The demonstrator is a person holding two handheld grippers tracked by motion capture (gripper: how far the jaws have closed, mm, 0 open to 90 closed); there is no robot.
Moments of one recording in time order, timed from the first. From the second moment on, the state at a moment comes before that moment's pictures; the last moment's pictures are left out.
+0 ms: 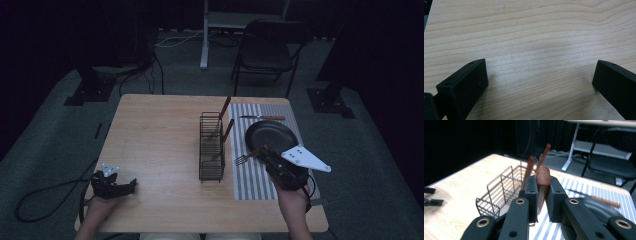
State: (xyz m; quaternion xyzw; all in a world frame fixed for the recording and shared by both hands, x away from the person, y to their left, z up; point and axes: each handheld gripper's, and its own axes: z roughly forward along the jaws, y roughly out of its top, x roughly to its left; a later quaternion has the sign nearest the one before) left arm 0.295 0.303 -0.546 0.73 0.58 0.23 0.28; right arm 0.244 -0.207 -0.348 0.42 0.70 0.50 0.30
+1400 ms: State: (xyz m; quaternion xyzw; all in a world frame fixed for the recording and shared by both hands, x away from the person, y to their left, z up) left arm 0.295 0.303 -0.546 0.72 0.58 0.23 0.28; right arm 0.244 -0.259 -0.422 0.53 0.68 0.44 0.25
